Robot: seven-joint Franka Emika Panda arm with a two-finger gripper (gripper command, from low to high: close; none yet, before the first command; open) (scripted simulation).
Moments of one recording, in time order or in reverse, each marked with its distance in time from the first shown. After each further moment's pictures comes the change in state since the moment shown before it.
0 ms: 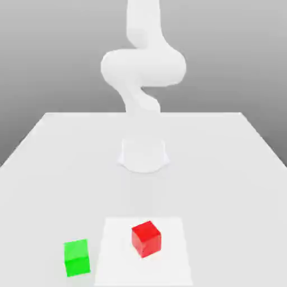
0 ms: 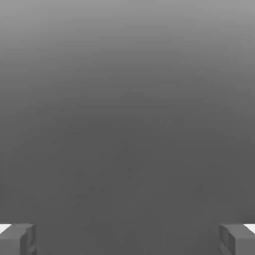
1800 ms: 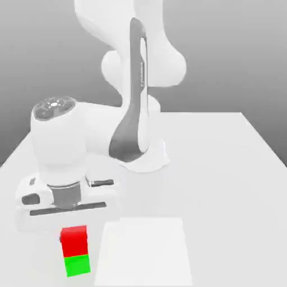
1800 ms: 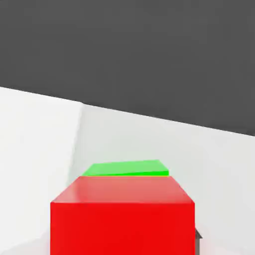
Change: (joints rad) arm -0.141 0.969 -0.157 -0.172 0.120 0.418 -0.554
